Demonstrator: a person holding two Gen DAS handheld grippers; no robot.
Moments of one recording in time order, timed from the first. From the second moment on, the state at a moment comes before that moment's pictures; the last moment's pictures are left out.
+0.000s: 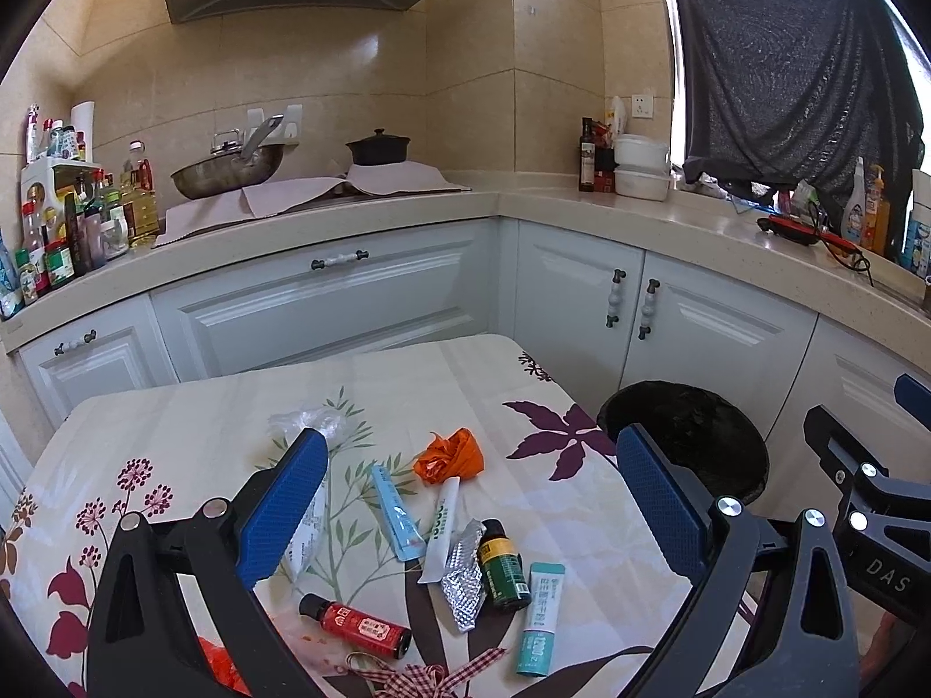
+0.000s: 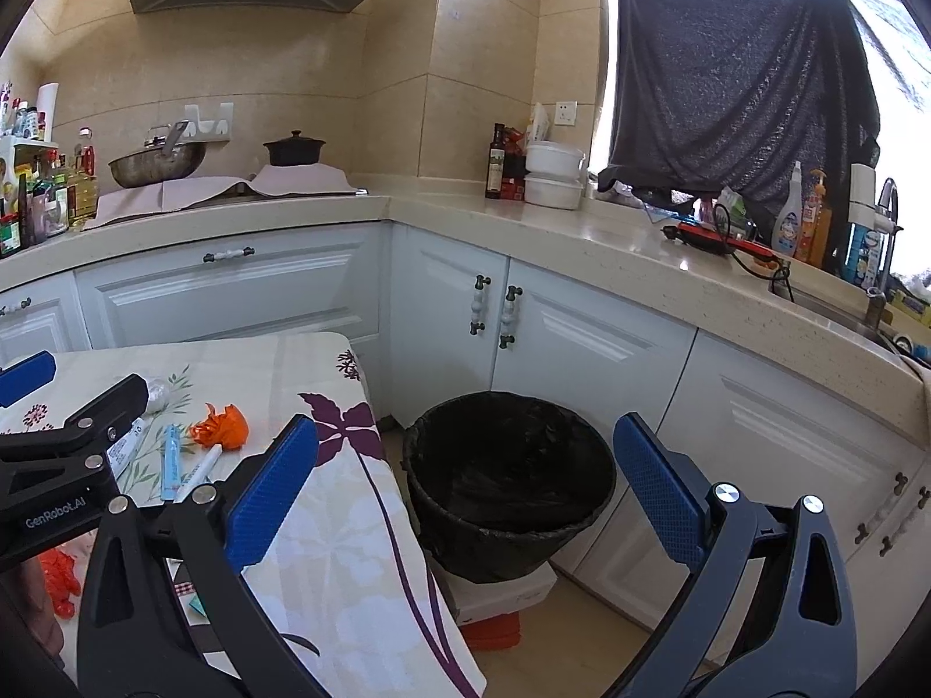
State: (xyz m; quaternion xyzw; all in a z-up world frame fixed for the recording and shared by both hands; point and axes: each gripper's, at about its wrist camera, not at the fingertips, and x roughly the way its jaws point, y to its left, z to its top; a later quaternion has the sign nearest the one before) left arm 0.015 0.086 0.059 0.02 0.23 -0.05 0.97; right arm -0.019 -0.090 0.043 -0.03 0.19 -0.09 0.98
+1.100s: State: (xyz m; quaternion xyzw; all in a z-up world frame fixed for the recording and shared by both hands) left arm 0.022 0.084 0.054 -0.01 0.23 -0.06 0.97; right arm -0.013 -0.088 0.039 -0.03 0.20 -0.09 0.97
